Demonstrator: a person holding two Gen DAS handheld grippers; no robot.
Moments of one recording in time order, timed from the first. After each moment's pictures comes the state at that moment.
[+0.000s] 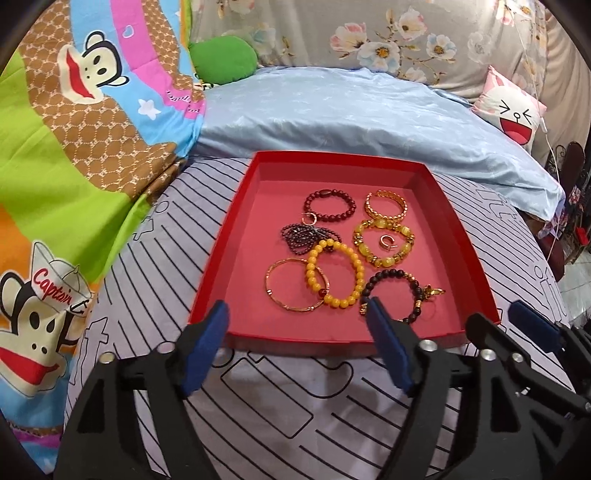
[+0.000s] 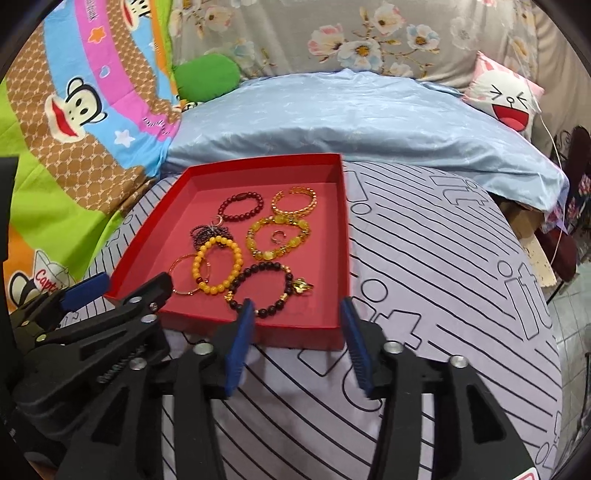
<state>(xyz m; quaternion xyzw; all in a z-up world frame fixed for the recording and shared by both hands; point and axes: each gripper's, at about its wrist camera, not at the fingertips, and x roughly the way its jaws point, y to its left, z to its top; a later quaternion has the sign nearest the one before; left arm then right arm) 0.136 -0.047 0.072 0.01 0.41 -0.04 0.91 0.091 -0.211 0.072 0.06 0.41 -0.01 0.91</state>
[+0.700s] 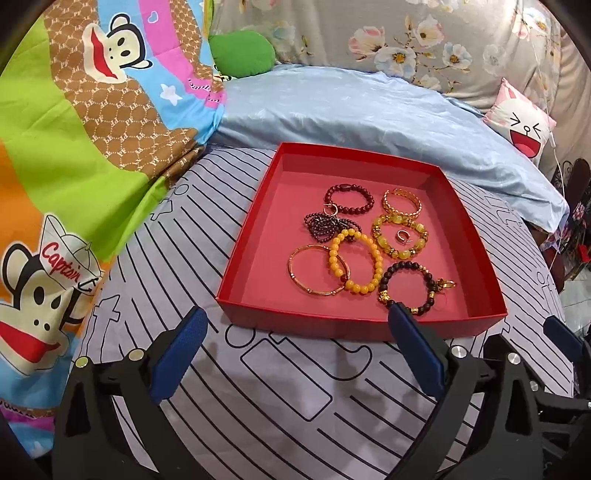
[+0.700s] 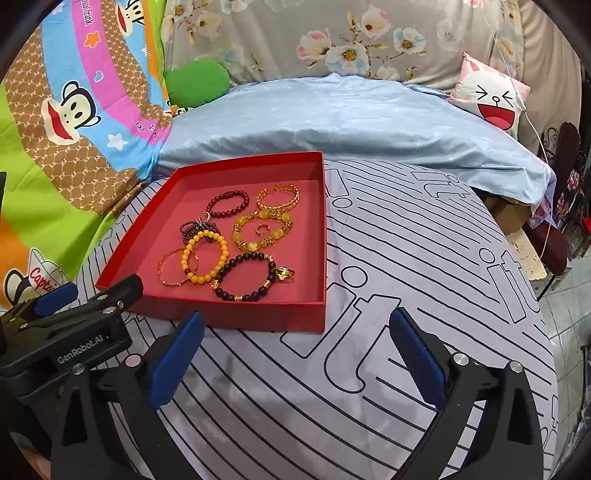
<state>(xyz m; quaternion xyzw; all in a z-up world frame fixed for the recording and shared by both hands) 0.123 -0.025 0.069 -0.01 0.42 -0.02 0.91 0.074 -0.213 0.070 0.05 0.40 -0.03 0.91</state>
